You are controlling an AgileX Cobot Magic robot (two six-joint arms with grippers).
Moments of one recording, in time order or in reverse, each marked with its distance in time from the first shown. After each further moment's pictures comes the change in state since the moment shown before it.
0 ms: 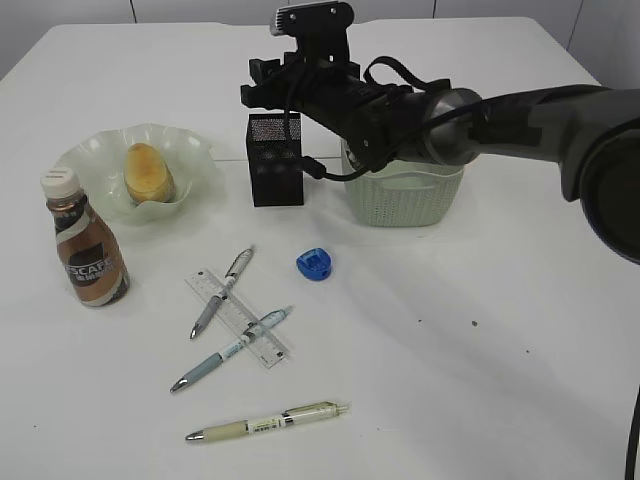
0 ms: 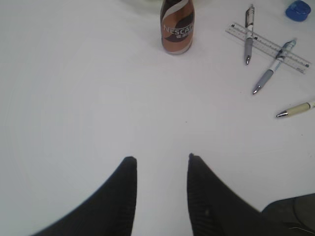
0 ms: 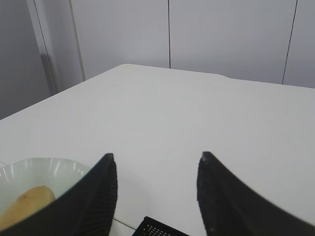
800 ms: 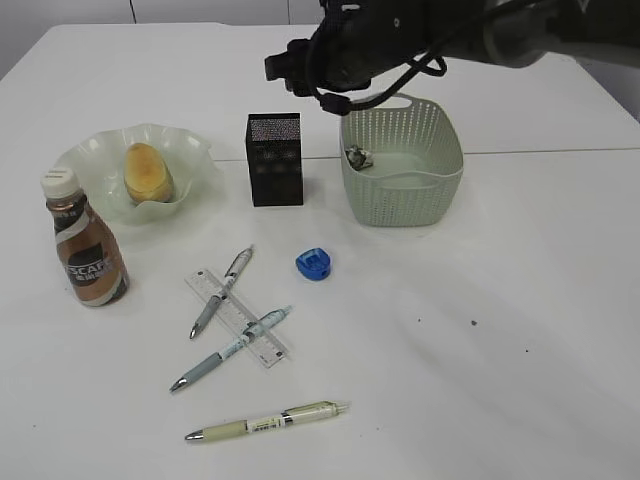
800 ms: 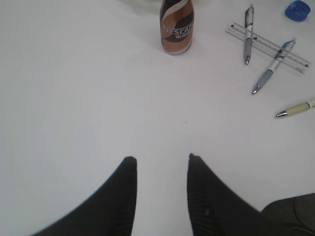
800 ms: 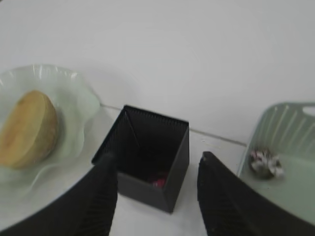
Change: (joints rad) left arm 0.000 0.000 0.000 0.000 0.000 0.000; right arm 0.000 -0.227 -0.002 0.086 0.722 0.006
